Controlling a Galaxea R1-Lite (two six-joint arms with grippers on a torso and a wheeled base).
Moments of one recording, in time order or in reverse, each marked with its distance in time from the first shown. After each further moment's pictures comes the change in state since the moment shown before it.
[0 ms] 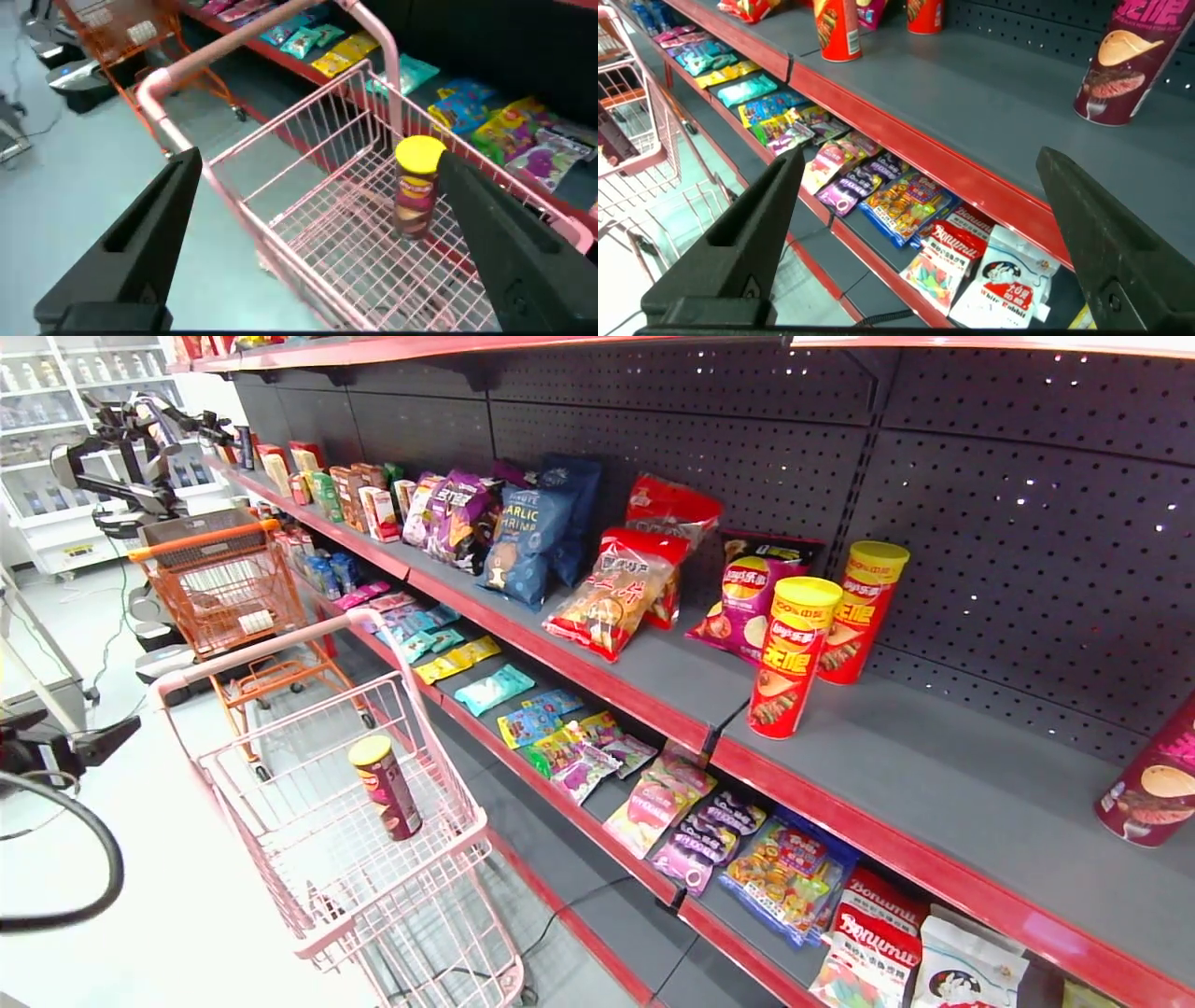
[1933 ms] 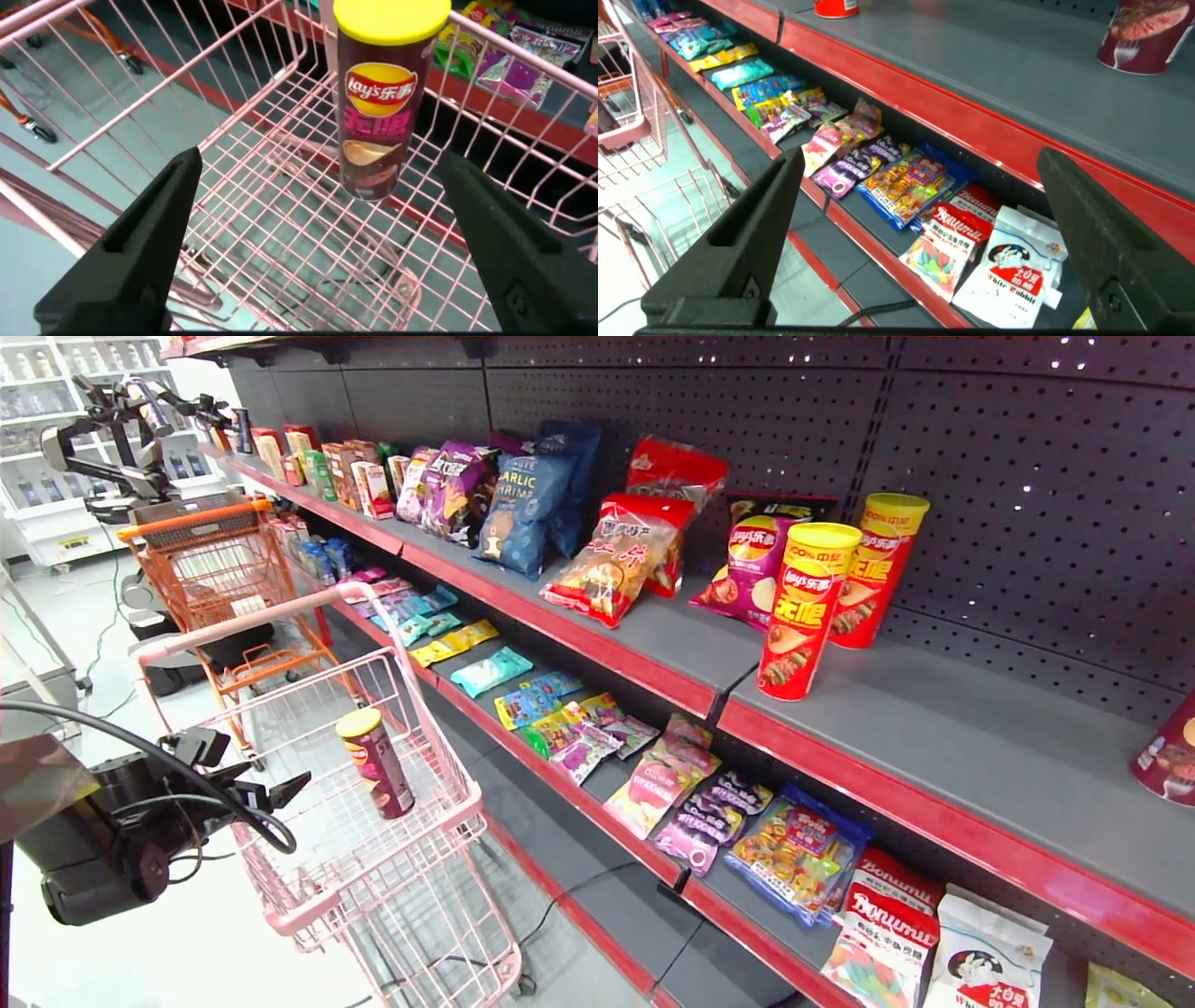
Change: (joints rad) left arm -0.236 0.615 -0.307 -0.166 0.036 -0.018; right arm 0.000 0.000 0.000 0.000 0.005 -0.005
